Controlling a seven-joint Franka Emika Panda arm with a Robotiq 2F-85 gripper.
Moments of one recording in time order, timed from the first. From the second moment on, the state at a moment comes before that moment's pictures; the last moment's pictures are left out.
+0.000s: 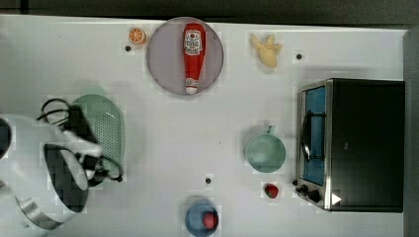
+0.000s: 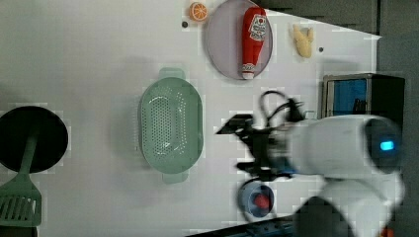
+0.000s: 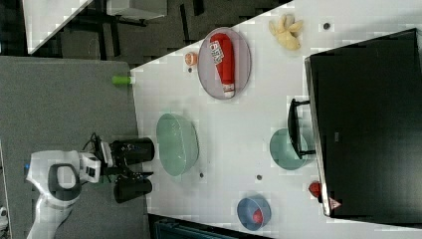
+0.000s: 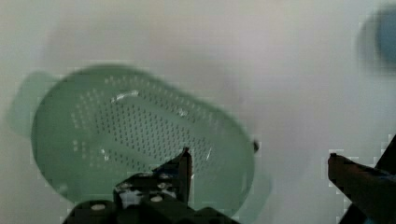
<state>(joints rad) 0.09 0.11 0.53 -2.09 -0.01 0.49 0.90</state>
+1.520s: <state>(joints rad) 0.12 0.60 0.38 -2.14 -0.10 1.09 1.24</state>
